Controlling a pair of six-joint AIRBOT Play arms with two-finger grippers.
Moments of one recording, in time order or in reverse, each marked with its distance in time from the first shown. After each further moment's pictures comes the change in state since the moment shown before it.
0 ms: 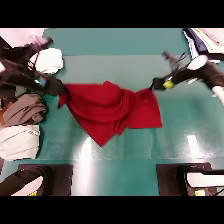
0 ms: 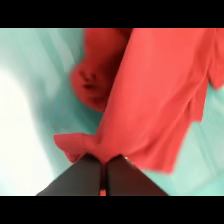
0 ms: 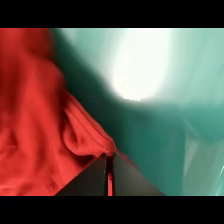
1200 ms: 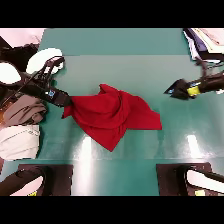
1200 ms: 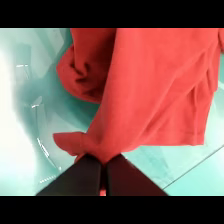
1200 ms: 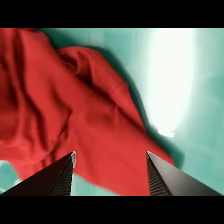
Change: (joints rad) left arm -0.001 -0.025 -0.231 -0.049 0.011 0.060; right arm -0.182 0.127 -0.297 0.099 0.091 0.058
